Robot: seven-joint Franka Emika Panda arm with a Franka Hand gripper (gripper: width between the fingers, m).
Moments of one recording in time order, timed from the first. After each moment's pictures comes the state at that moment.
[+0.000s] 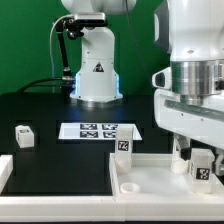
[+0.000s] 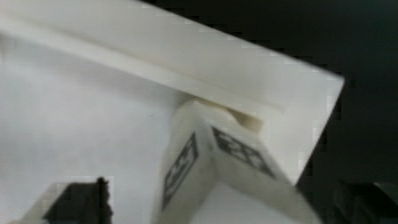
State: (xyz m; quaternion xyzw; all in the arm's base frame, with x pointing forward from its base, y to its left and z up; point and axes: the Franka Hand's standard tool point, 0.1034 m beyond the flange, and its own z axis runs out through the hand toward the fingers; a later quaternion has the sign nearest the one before) arm 0.674 0.108 0.071 -0.85 0.53 -0.02 0.07
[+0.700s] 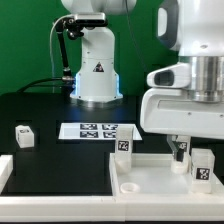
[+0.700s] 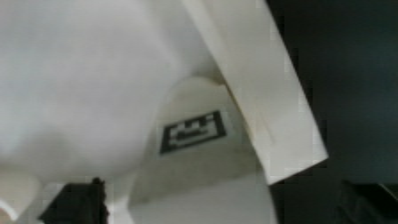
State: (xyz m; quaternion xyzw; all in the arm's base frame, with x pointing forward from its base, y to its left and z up) arm 0.680 0.105 0.075 -0.97 0.25 -0.05 0.03
